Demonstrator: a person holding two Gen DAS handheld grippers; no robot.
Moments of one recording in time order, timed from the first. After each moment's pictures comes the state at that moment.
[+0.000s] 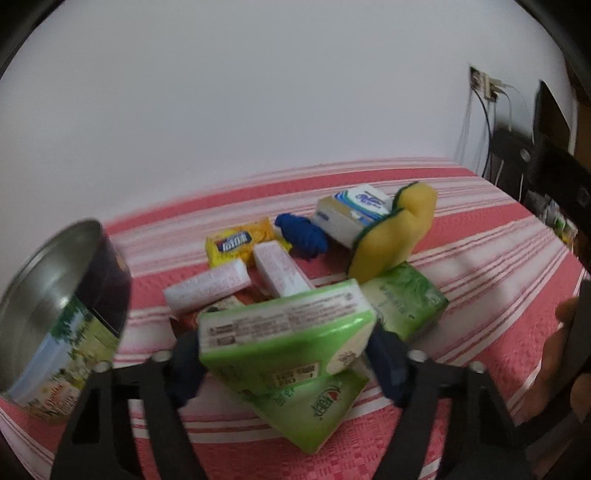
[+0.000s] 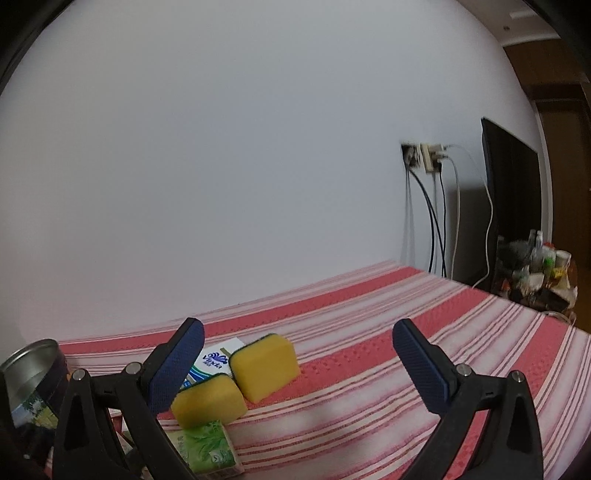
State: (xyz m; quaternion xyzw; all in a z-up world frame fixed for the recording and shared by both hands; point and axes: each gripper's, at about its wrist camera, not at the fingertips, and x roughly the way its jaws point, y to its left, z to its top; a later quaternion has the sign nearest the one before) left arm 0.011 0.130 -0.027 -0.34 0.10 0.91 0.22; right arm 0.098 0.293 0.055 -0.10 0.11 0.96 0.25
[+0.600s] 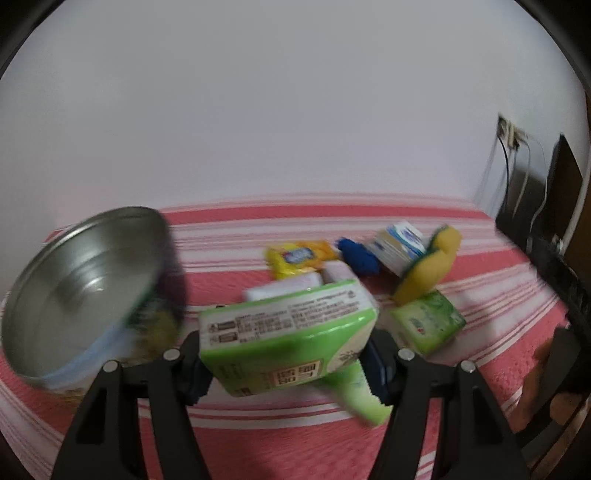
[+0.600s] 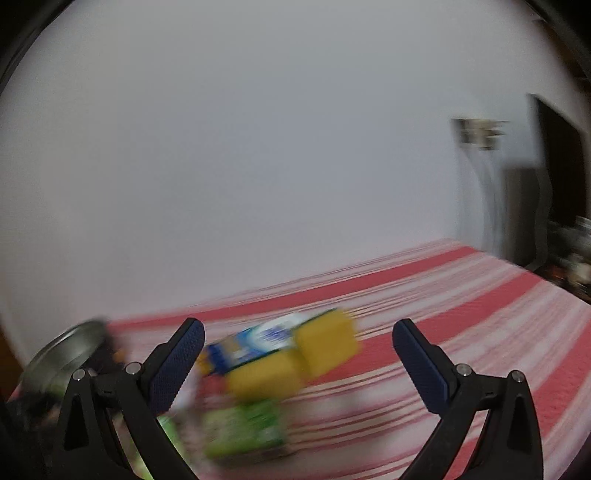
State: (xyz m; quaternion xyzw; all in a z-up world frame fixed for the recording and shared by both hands) left arm 0.012 0.045 0.006 -0.31 0.03 0.93 0.18; right arm 0.094 0.272 0.052 -0.14 0.11 0.98 0.09
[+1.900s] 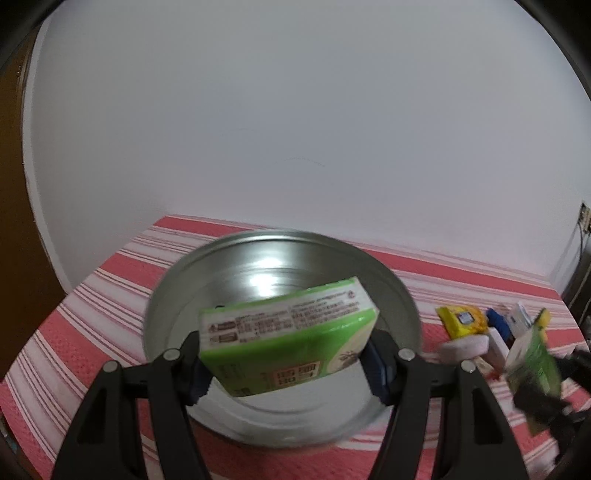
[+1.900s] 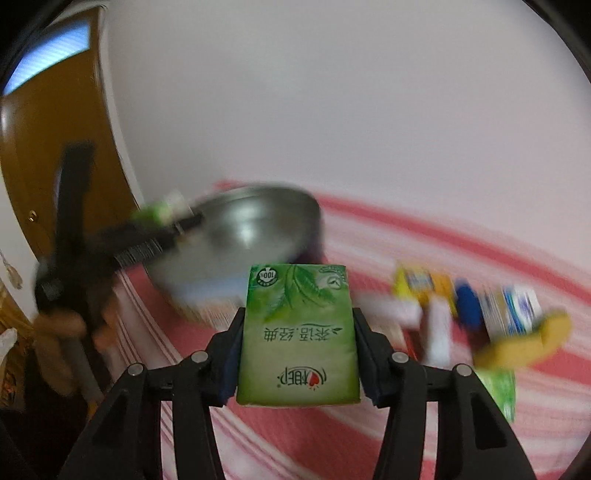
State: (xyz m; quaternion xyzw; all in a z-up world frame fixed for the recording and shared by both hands) left arm -0.027 -0.126 0.029 -0.28 -0.03 0.96 0.02; right arm 0.037 0.117 0.088 -0.31 -0.01 0.92 -0.21
